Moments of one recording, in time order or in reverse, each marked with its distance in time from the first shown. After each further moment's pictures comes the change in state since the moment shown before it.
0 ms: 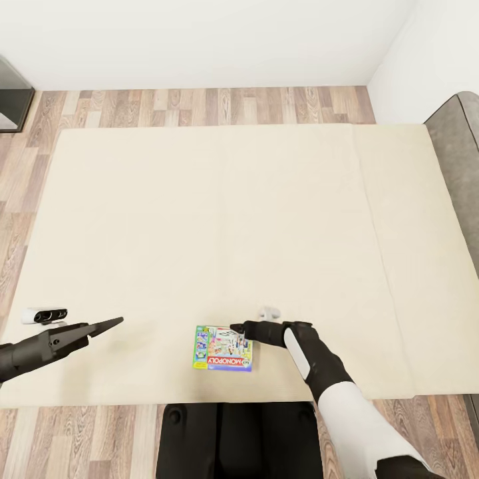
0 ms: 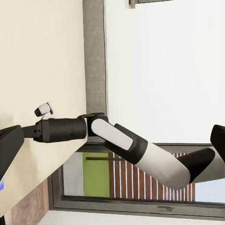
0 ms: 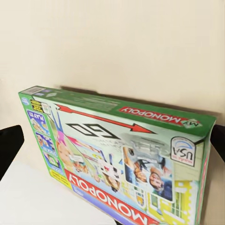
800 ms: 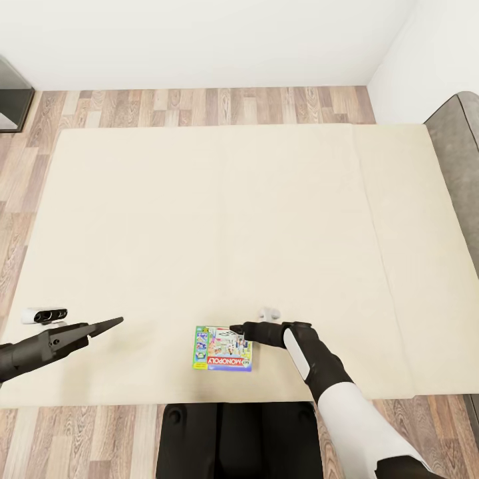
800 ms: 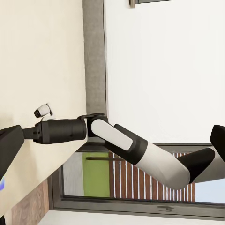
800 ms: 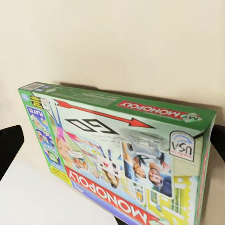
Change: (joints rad) left arm 0.000 0.000 0.000 0.000 0.000 0.000 0.000; right arm 0.001 0.000 0.005 0.003 0.002 0.007 0.001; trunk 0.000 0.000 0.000
